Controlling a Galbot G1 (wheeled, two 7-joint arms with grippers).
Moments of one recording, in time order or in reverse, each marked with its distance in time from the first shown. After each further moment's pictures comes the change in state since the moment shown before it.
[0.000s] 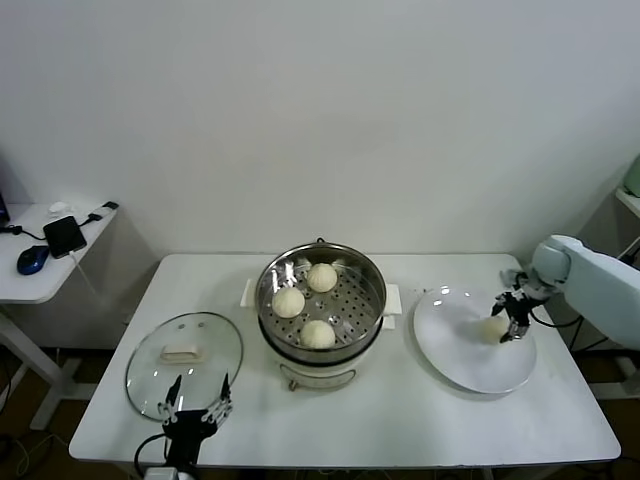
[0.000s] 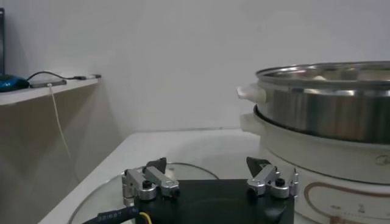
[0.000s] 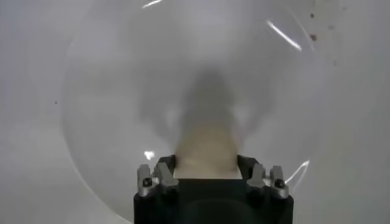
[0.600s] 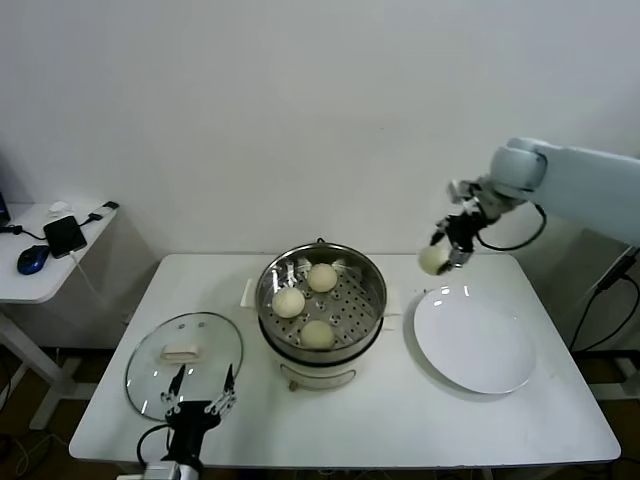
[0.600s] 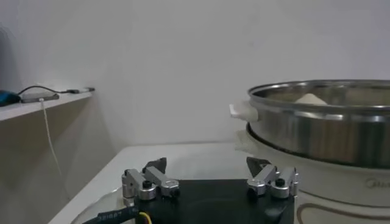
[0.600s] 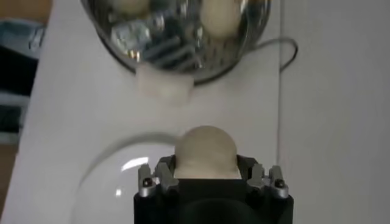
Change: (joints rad) left arm -0.013 0.013 0.020 -0.033 -0.004 0.006 0.001; right arm 0.698 0.154 -0.550 0.477 0.624 -0.237 0.087
